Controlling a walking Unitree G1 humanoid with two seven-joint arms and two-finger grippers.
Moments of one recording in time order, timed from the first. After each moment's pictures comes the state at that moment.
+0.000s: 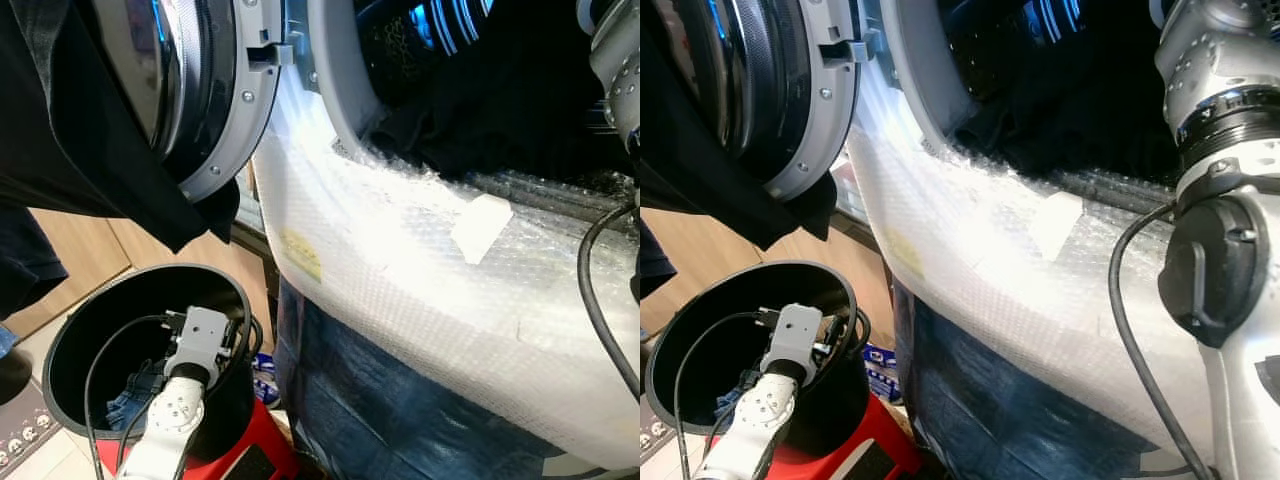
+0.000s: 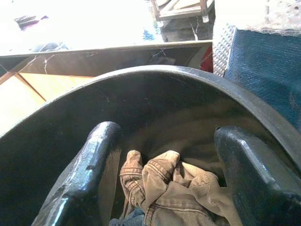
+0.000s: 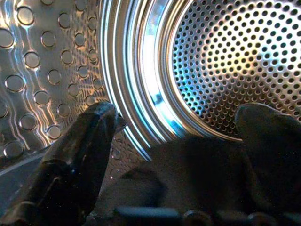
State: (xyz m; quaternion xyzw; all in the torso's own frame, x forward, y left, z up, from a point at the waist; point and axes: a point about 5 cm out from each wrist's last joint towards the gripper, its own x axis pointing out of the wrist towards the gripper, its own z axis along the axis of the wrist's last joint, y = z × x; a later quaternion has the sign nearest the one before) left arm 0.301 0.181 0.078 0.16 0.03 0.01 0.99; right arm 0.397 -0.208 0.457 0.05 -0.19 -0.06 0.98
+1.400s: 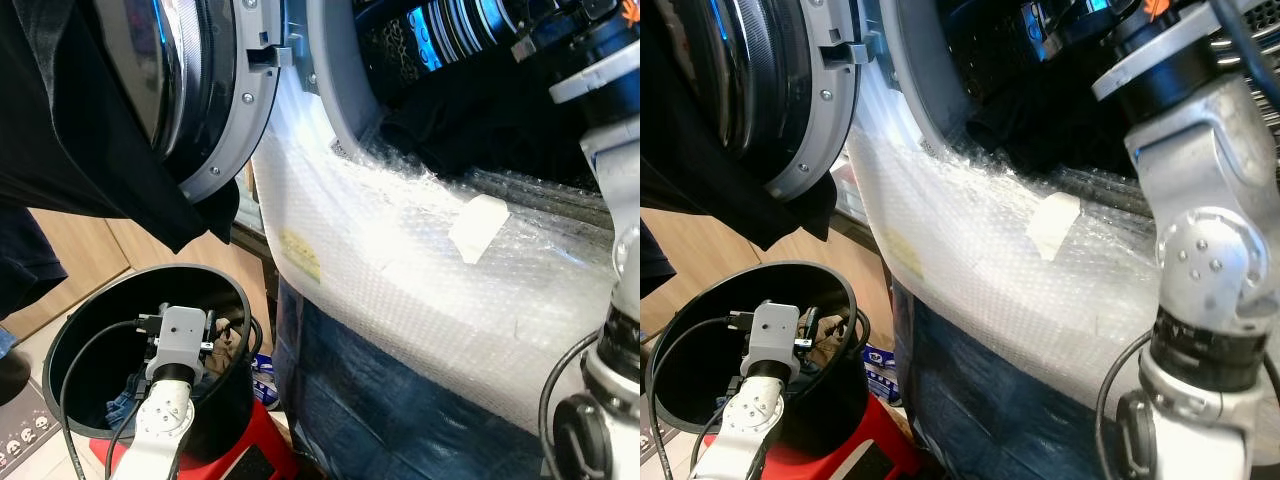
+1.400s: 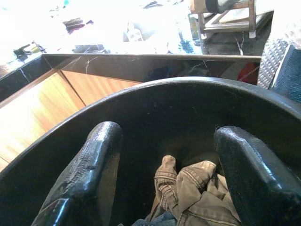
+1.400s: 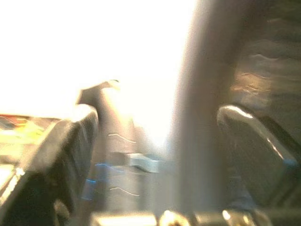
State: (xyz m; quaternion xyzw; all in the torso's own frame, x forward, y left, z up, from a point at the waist) left arm 0.294 0.196 0.086 0.14 0.00 0.09 0.99; right arm 0.244 -0.121 0.409 0.12 -0.39 0.48 0.78
